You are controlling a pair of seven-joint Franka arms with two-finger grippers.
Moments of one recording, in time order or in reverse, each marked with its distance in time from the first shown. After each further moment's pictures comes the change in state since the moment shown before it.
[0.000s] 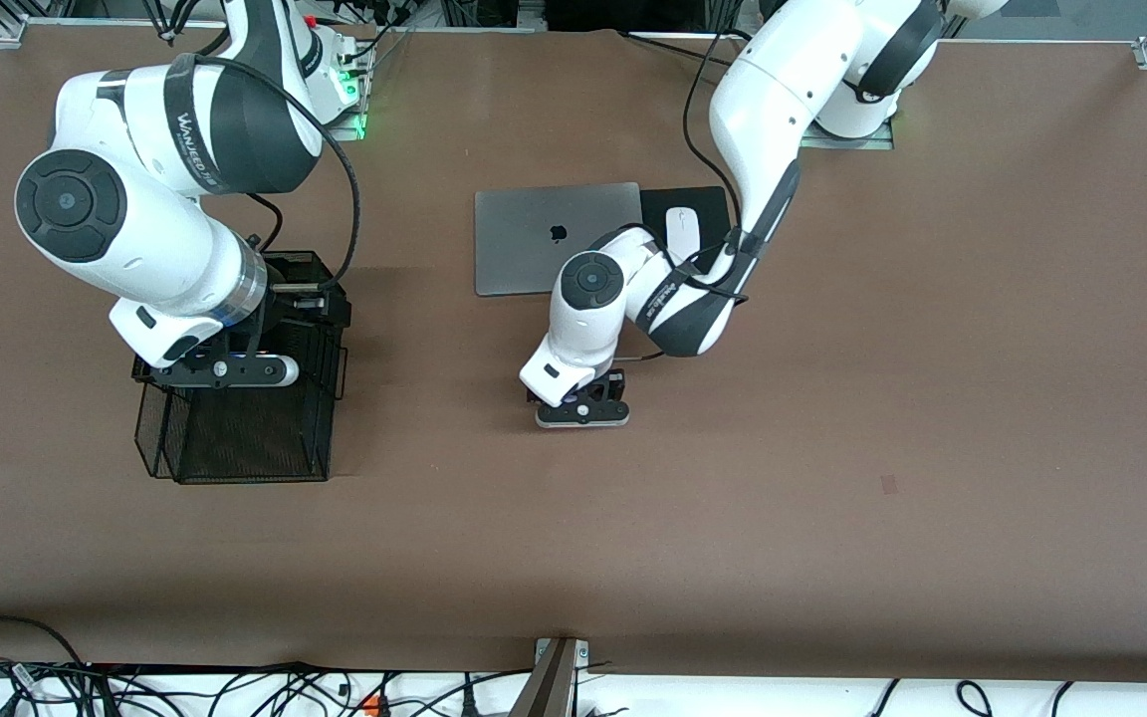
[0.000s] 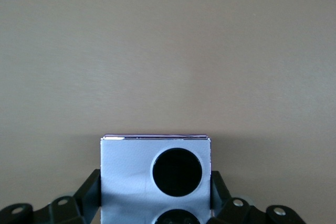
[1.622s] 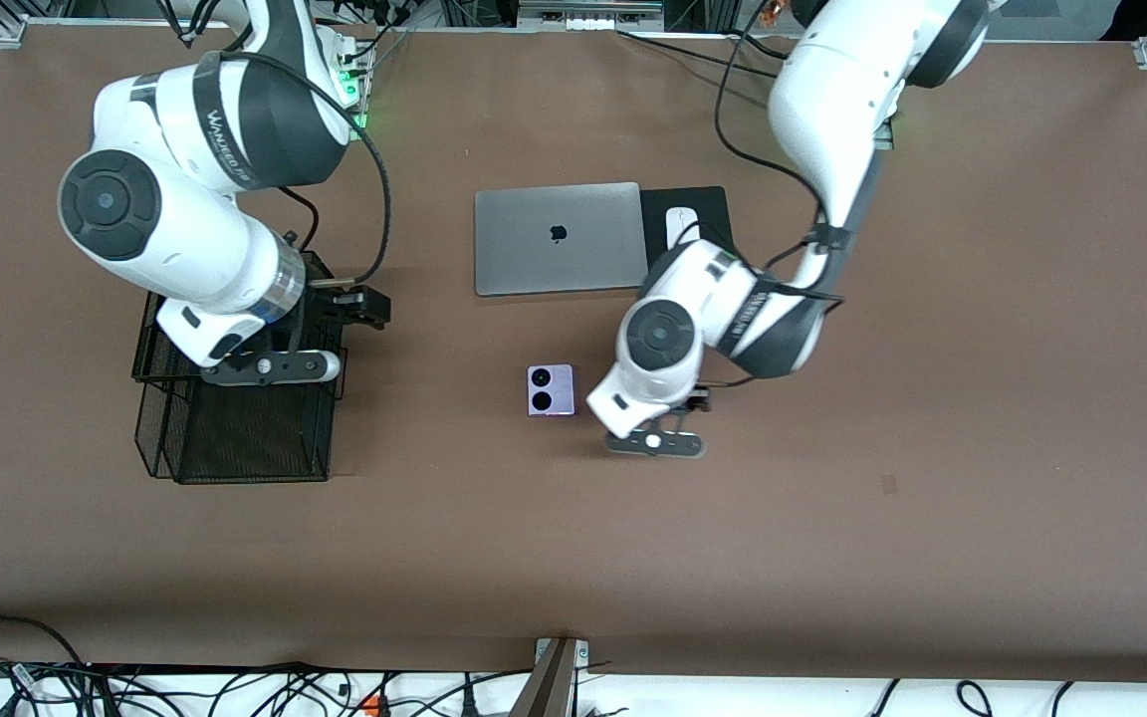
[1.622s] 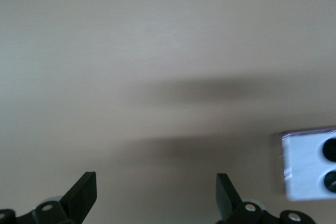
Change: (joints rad) left arm 0.154 -0.126 0.031 0.066 -0.037 -0.516 0.372; right arm 0.011 0.003 0.058 0.002 0.066 0.026 0.012
